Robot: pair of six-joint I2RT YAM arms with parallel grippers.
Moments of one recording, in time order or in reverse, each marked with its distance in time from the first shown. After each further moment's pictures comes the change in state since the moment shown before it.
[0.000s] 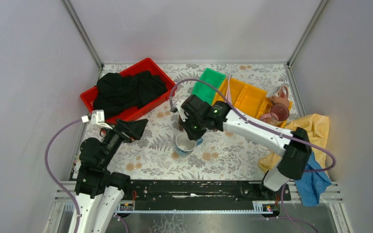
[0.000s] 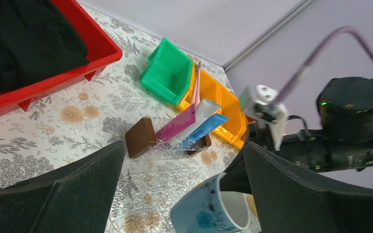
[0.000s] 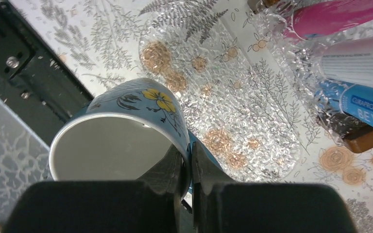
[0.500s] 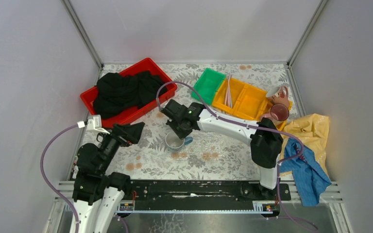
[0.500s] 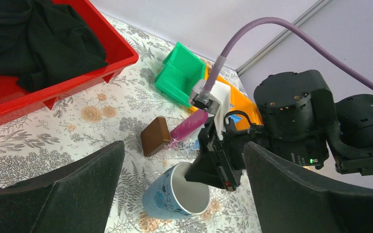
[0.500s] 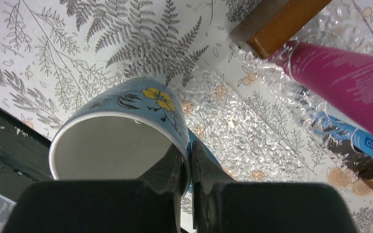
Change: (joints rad) left arm 0.000 -0.085 0.017 -0.103 -0.061 0.052; right arm 0.069 0.295 0.154 0.029 0.205 0.154
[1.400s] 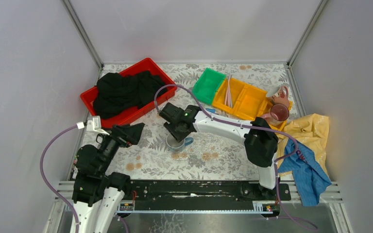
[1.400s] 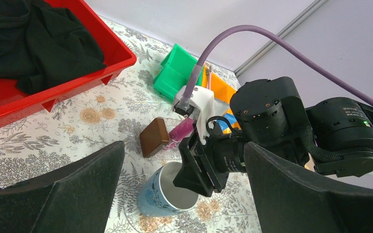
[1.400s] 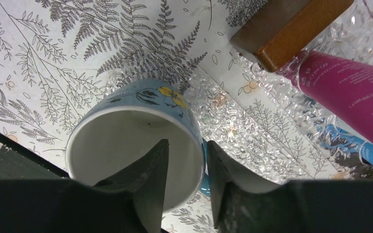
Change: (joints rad) left arm 0.000 -0.022 0.000 -0.003 0.010 0.008; right arm 0.015 0.066 0.015 0.024 0.046 0.005
